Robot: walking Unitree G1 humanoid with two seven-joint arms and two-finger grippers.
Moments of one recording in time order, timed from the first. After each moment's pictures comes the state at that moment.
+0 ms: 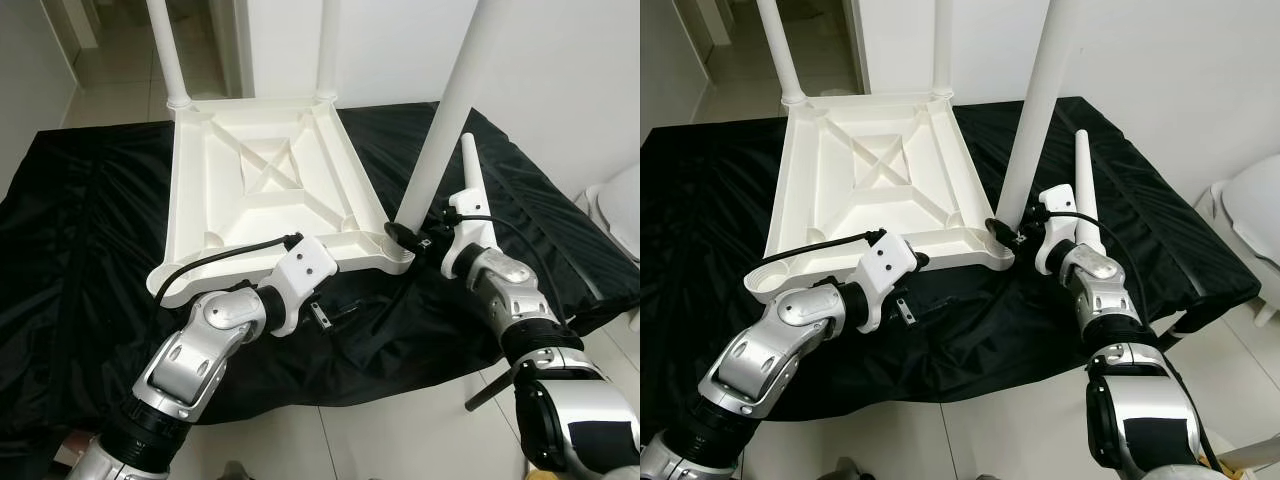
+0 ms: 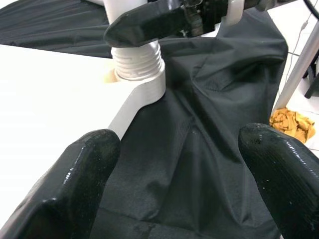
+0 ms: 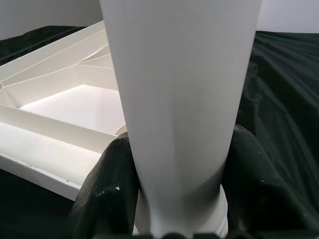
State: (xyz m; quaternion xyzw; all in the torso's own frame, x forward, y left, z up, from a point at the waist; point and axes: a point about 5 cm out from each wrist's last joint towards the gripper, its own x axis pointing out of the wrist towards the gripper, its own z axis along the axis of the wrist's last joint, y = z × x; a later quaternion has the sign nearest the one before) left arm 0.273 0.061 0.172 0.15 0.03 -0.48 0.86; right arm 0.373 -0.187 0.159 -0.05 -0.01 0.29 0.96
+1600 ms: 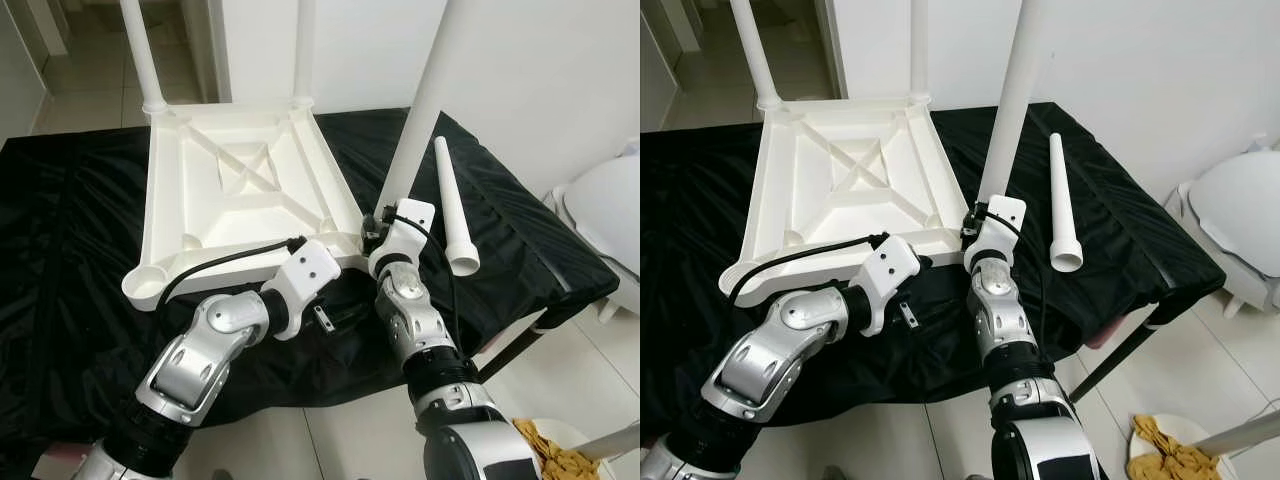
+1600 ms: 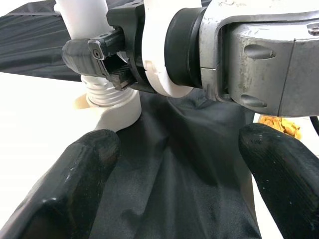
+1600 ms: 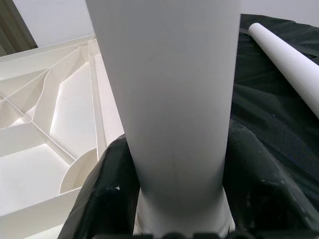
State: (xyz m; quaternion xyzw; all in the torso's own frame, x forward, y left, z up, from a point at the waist) left arm 0.270 0.059 0.170 0.15 0.03 -0.48 0.86; right arm 0.361 -0.093 0.148 0.09 -0.01 -0.03 1.00
